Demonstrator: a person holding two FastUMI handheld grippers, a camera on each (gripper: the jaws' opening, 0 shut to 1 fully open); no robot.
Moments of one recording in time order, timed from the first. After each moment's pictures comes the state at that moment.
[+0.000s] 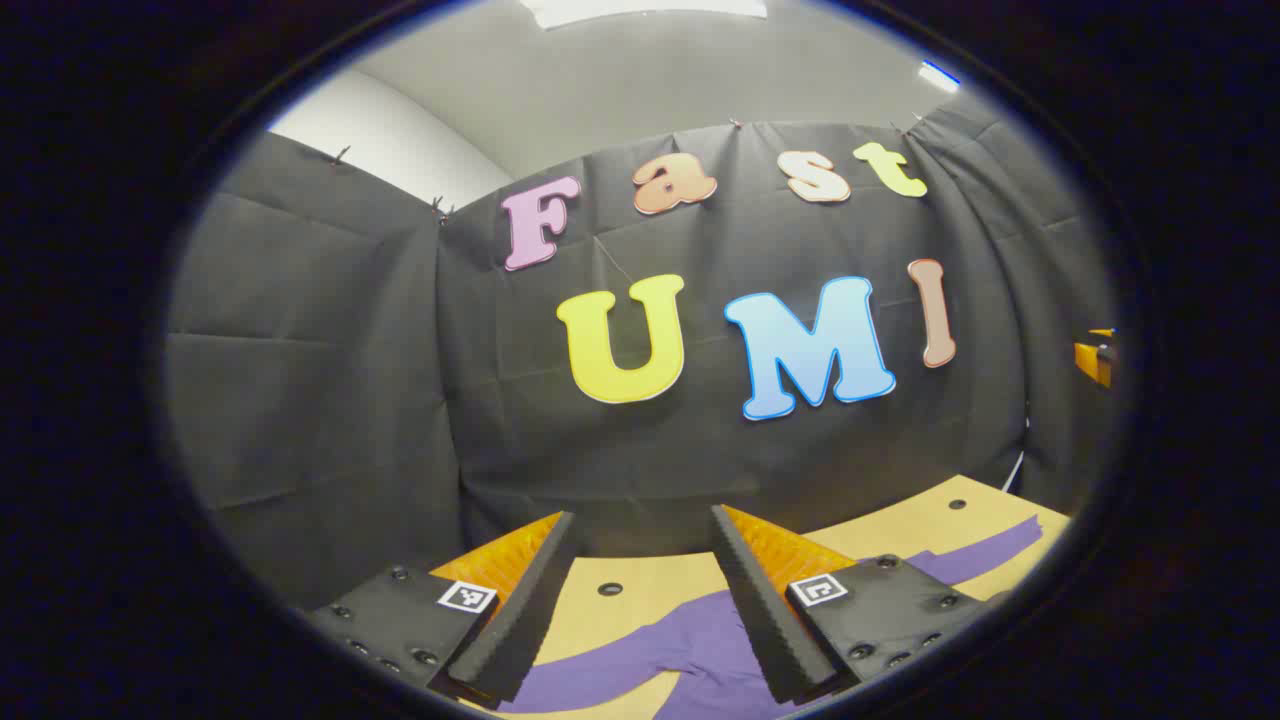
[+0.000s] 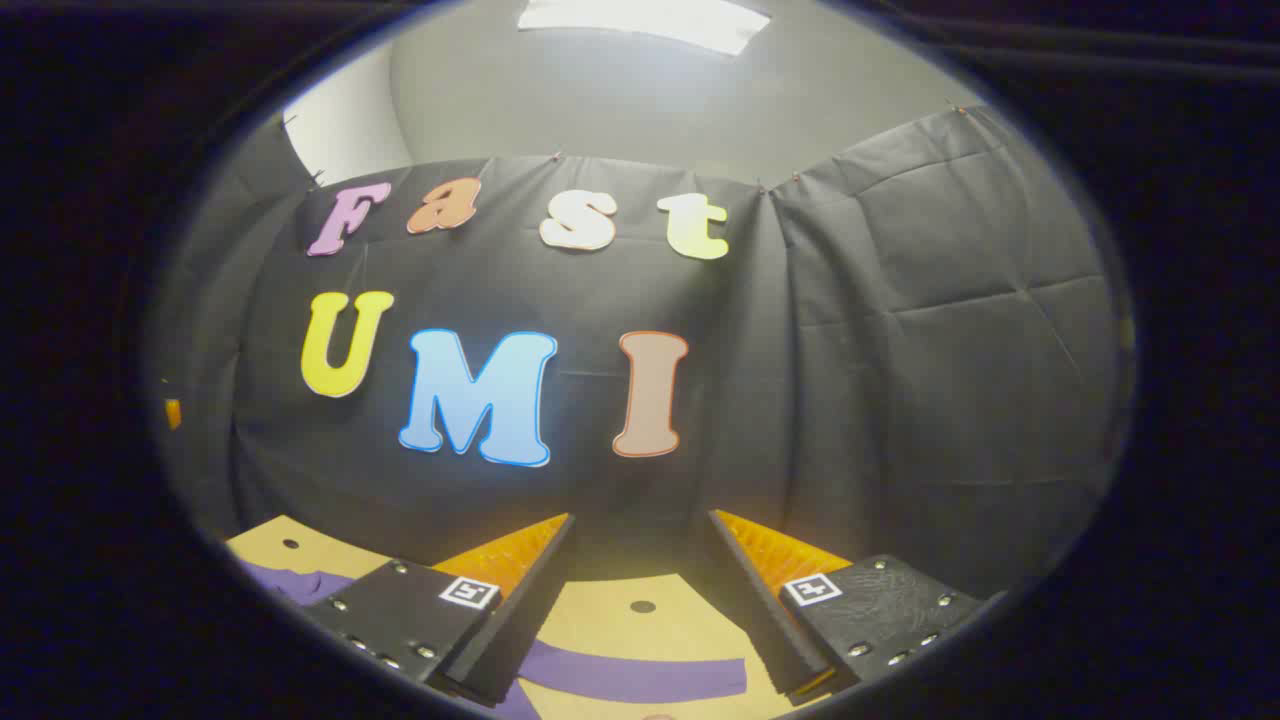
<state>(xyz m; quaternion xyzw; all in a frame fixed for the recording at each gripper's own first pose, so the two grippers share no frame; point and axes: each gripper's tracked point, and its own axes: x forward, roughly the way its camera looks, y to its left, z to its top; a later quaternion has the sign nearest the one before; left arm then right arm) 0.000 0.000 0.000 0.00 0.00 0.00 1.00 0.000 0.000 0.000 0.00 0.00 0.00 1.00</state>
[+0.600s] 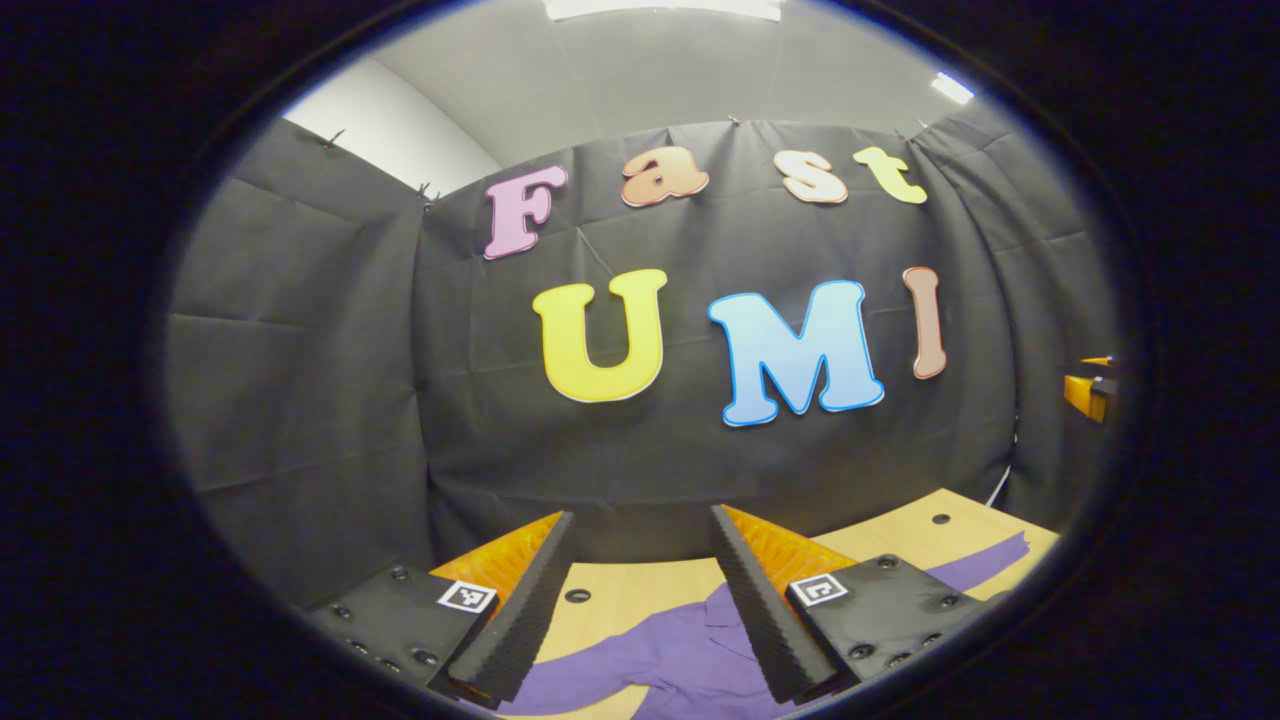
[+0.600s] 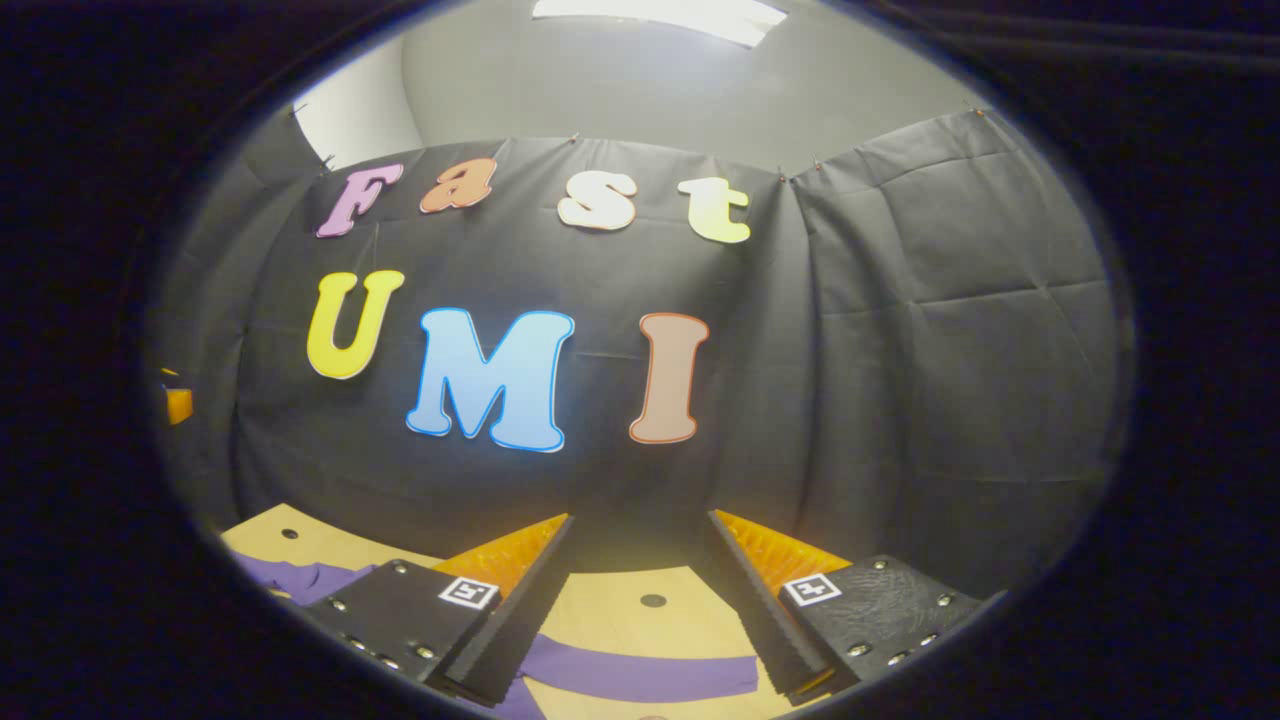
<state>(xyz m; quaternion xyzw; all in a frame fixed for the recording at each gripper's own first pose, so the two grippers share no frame) 0.041 -0.032 -0.004 -0.02 0.00 -0.03 1.00 0.016 0.035 -0.018 -0.01 0.03 0.04 1.00</state>
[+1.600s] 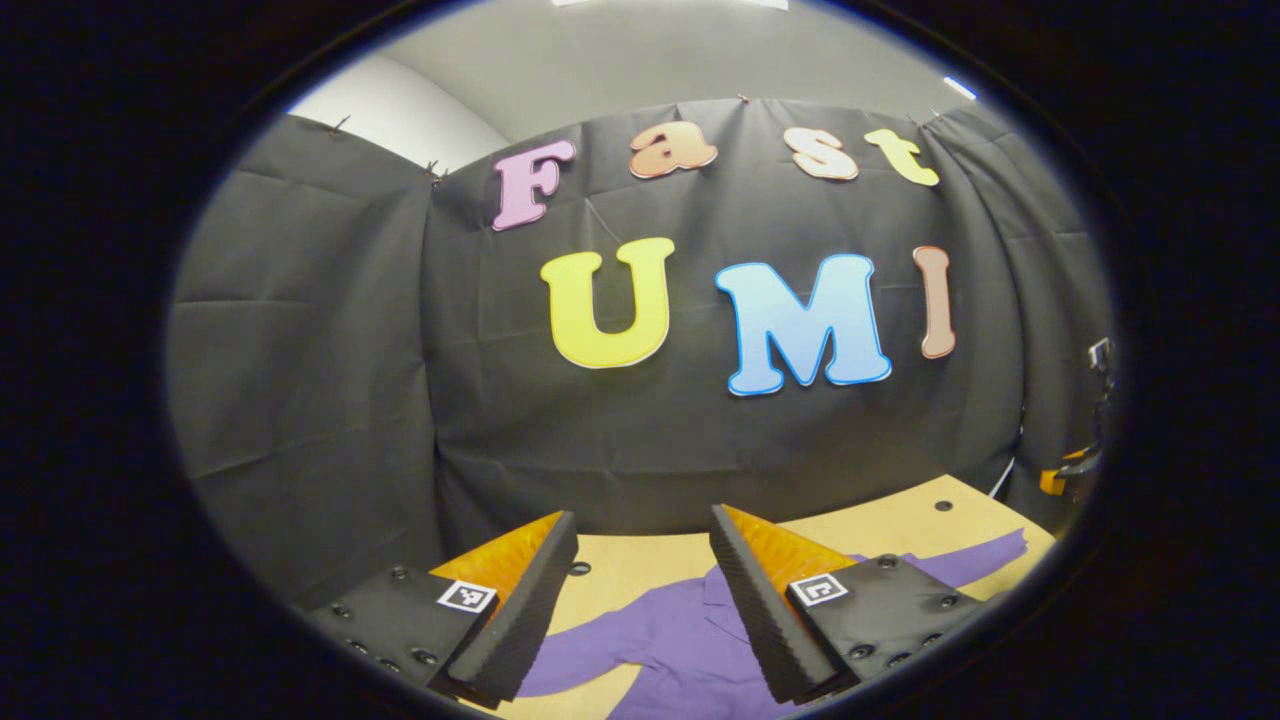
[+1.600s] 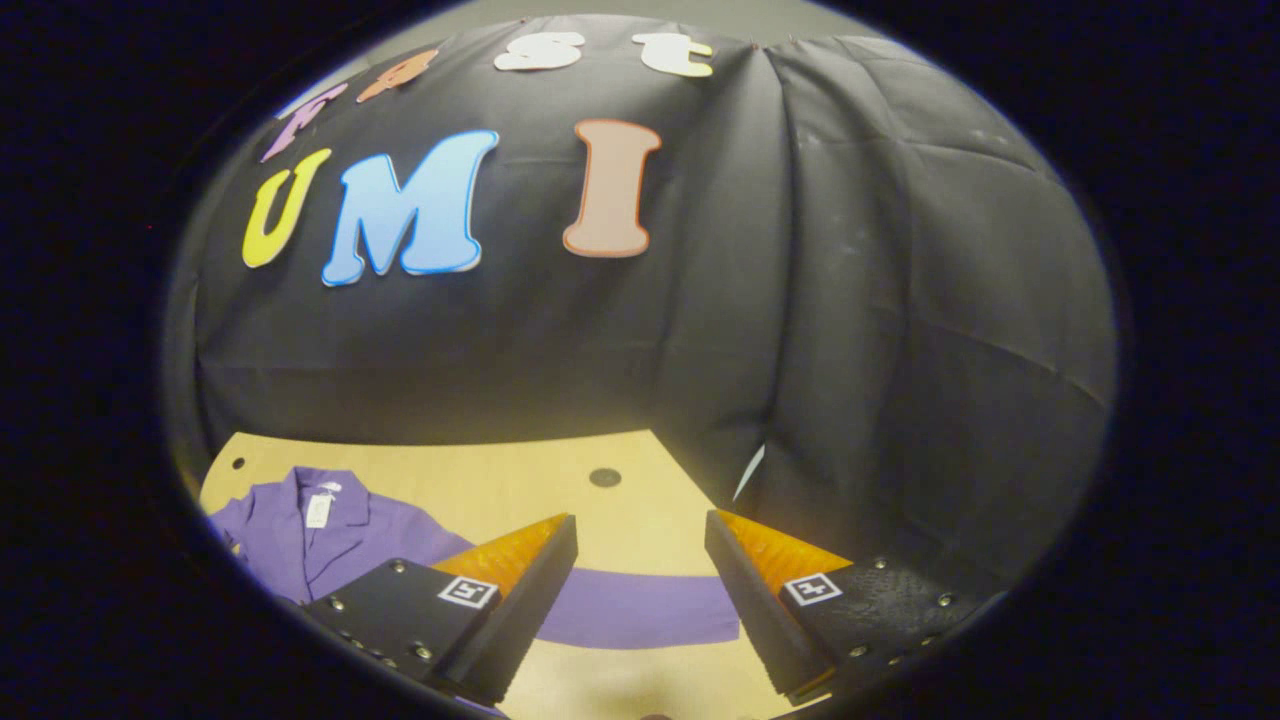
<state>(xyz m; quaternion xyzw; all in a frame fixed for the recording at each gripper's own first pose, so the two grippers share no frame) 0.037 -0.040 -0.032 -0.03 0.05 -0.01 1.00 0.066 -0.041 -0.245 0.00 0.27 -0.01 0.96</state>
